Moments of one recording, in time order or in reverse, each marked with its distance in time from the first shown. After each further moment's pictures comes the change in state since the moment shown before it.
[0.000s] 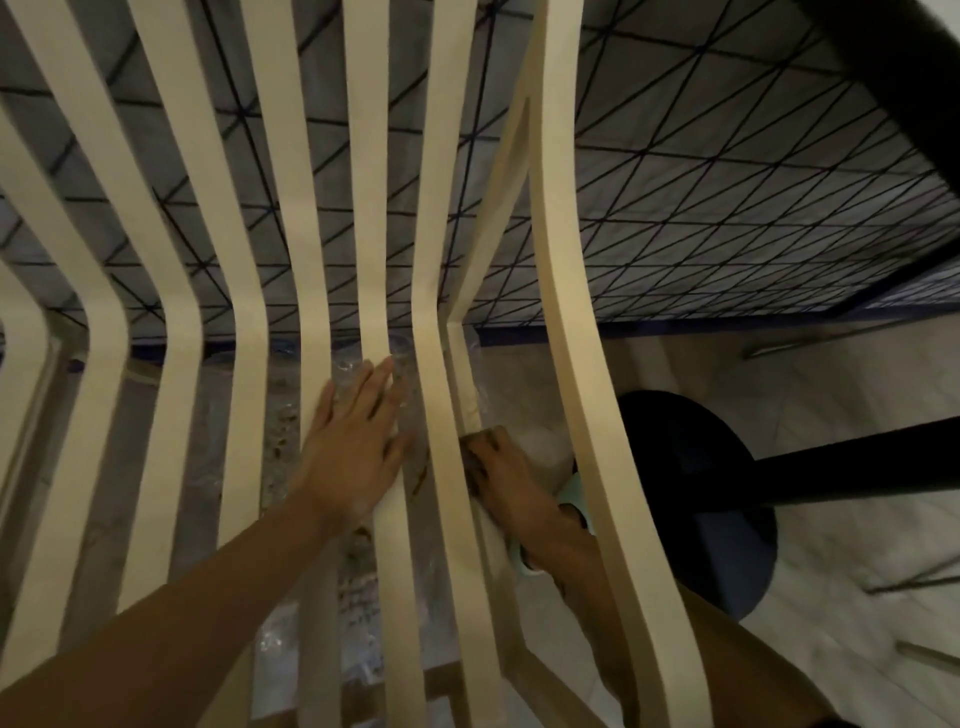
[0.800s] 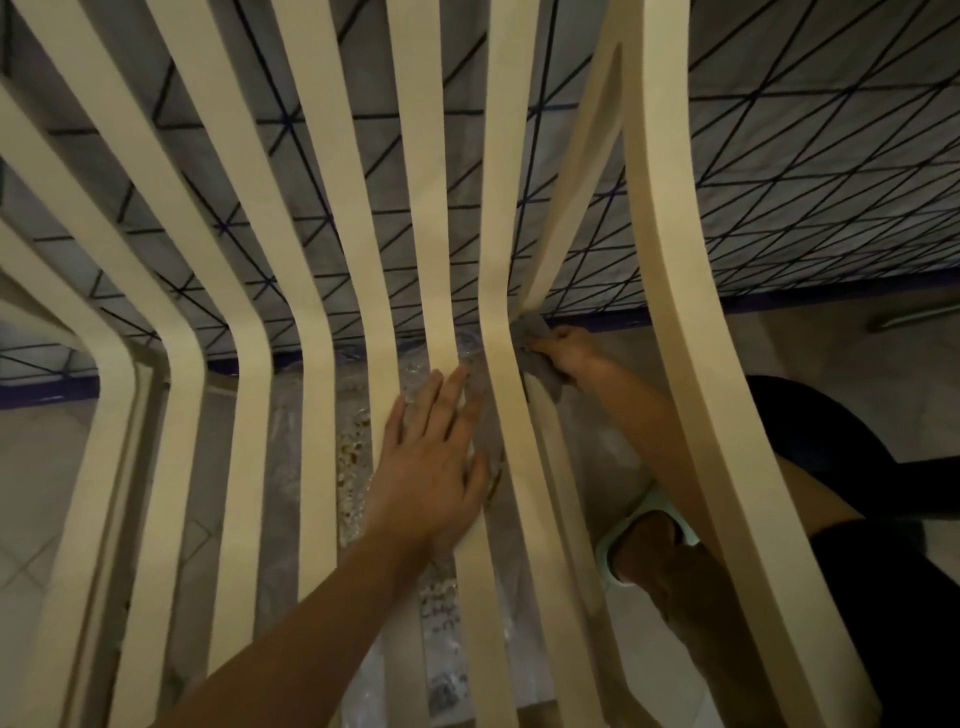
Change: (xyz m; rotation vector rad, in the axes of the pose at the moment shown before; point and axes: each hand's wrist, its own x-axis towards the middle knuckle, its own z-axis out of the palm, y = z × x) left_hand 0.007 0.007 -0.012 0.011 -0.036 -0.006; right_hand 0.174 0.009 -0.039 0.696 -0.005 0.437
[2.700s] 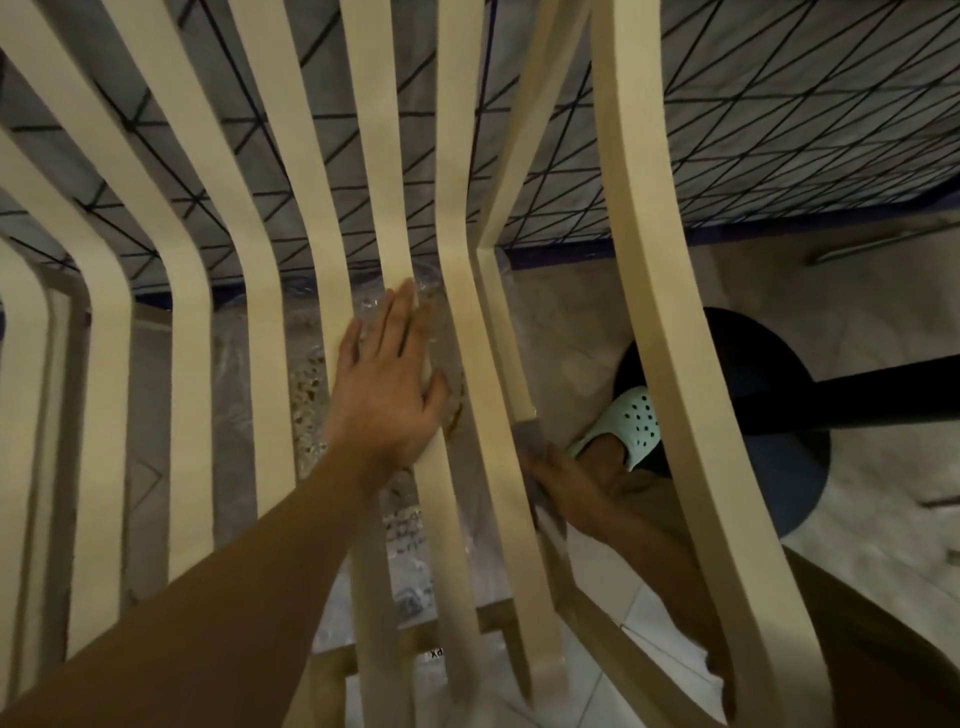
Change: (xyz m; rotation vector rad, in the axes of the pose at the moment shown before) left_hand 0.001 -0.001 0.000 -0.082 0.044 -0.031; right_hand -0.218 0.089 0.004 0.094 -0.259 0.227
